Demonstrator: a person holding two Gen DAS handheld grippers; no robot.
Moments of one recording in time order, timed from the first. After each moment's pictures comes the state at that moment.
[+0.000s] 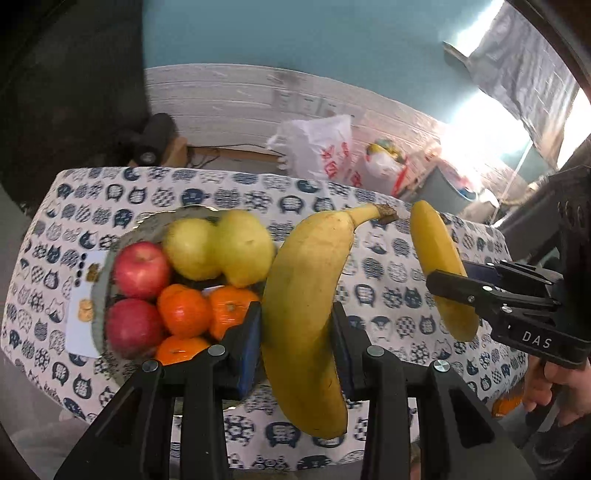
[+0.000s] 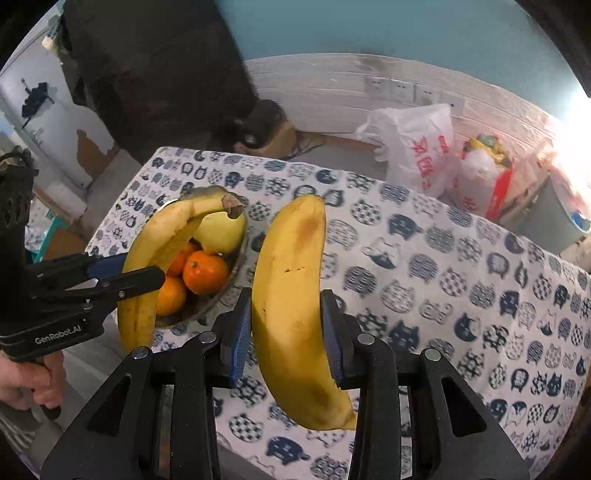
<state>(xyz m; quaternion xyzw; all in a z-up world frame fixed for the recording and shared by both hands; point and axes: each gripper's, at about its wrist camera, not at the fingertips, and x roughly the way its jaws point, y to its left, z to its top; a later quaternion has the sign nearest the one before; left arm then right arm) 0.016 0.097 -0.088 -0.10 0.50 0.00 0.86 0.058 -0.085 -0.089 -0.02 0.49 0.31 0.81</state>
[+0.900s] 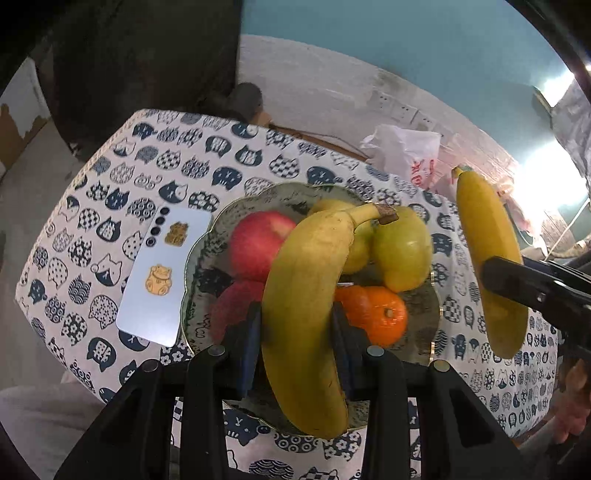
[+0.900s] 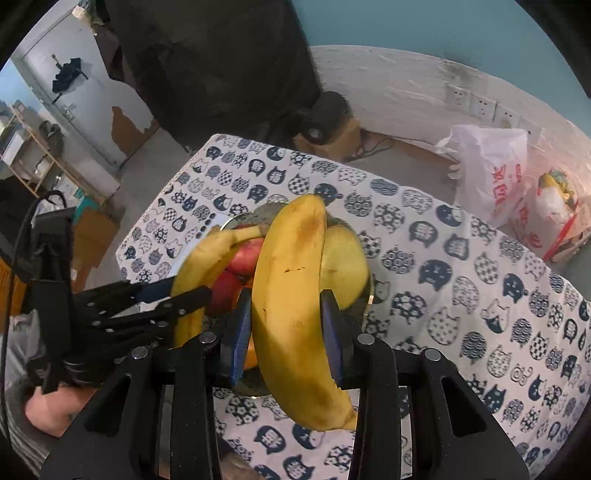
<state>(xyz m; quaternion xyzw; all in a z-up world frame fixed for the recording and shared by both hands) 0.002 0.213 -0.139 -0.16 0.52 0.12 0.83 0.069 0.048 -0.091 -0.04 0.50 0.38 0.78</state>
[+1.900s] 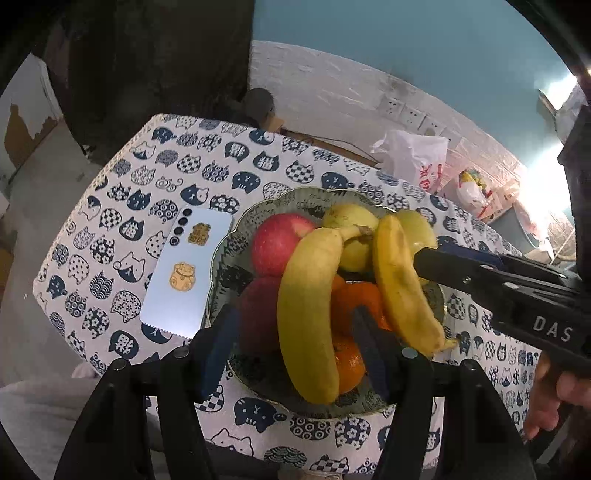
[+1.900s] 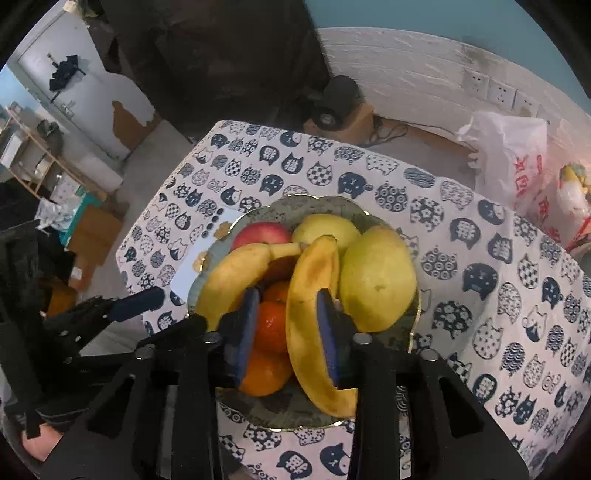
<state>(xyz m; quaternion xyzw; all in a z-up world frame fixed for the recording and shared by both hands) -0.016 0.215 -0.117 -0.14 0.51 0.13 0.84 0.076 0.082 -0.113 -0.04 0.51 0.38 0.77</state>
